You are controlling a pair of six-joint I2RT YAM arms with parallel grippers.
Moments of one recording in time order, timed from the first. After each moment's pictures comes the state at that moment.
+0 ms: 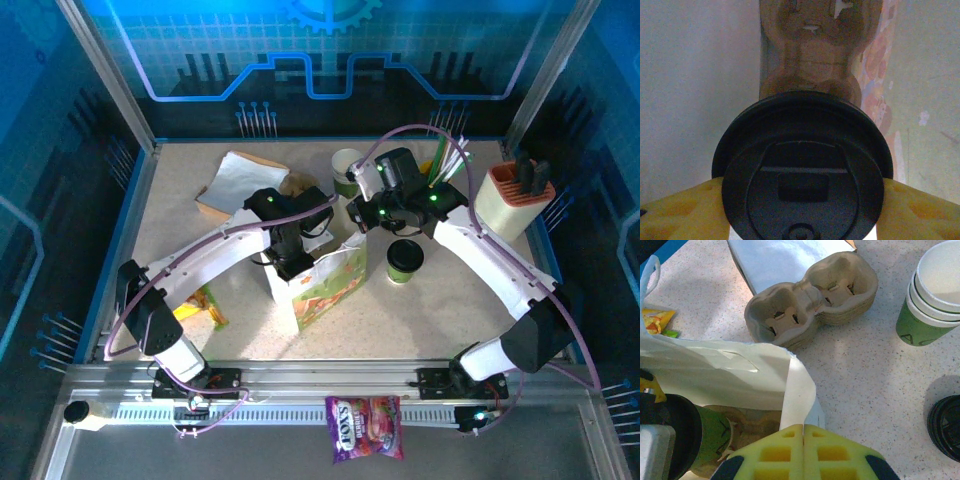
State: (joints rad) left arm -0.76 1.64 1.57 -1.38 0.01 -0.01; right arm 0.56 1.46 1.42 -0.75 -0.21 0.00
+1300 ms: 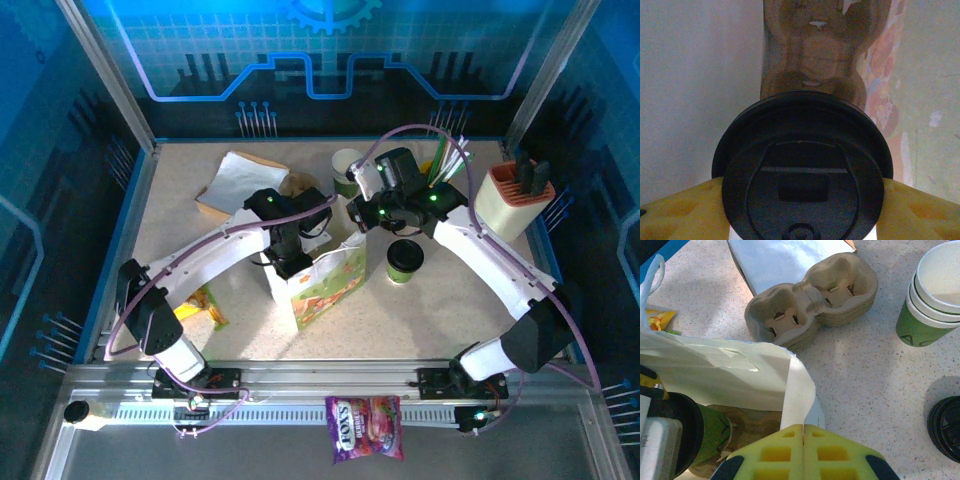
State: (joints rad) left arm -0.75 1.64 1.55 -1.38 0.01 -0.01; right arm 0.56 1.46 1.42 -0.75 -0.21 0.00
